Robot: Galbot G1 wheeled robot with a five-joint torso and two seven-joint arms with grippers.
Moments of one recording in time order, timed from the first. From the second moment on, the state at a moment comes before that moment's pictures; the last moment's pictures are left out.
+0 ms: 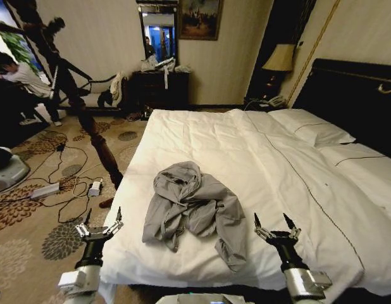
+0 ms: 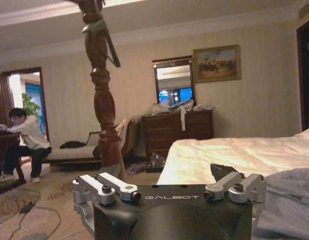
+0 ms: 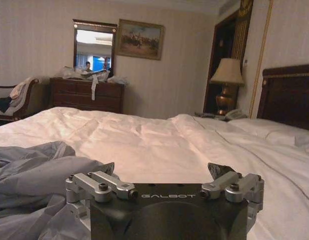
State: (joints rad) left arm 1.92 -1.43 -0.77 -2.27 -0.19 -0.20 -0.07; right arm -2.01 1.40 0.73 2.34 0.20 0.09 0.07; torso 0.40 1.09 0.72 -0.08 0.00
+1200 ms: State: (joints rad) left arm 1.96 -1.44 -0.75 -2.18 -0.17 -0.17 -0.07; right arm -1.35 1.24 0.41 2.20 1.44 -0.55 0.42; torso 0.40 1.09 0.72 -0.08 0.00
